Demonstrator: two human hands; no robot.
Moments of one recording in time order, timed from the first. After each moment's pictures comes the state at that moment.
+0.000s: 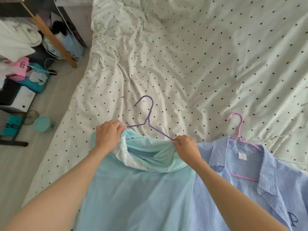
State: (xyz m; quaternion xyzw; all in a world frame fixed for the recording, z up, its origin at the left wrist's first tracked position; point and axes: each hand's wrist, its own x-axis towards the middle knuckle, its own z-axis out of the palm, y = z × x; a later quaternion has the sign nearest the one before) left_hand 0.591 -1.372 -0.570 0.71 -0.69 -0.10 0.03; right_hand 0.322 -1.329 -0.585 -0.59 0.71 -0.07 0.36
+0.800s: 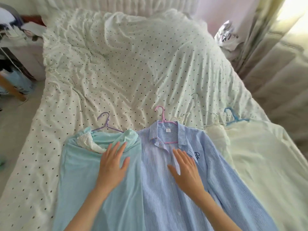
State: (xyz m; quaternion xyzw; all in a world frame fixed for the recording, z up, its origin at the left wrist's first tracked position) left_hand 0.463 -1.152 -0.430 0.55 -0.78 -0.26 0.14; right_hand 0.225 -1.052 -0.417 -0.59 0.77 -0.13 0.21
